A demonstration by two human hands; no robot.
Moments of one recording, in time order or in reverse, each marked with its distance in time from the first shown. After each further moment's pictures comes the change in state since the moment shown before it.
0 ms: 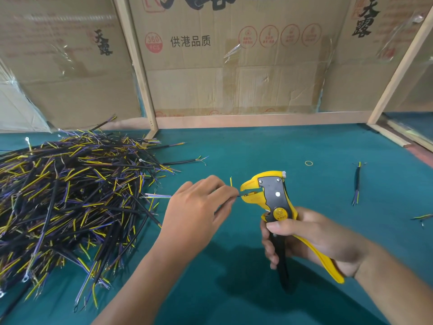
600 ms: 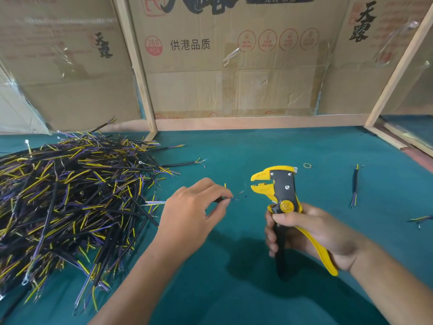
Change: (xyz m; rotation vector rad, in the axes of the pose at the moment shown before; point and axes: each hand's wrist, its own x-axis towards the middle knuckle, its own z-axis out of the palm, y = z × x) left_hand -0.005 -0.008 -0.002 -0.195 -0.095 -0.199; right_hand 0.005 0.003 -0.011 0.143 0.090 -0.035
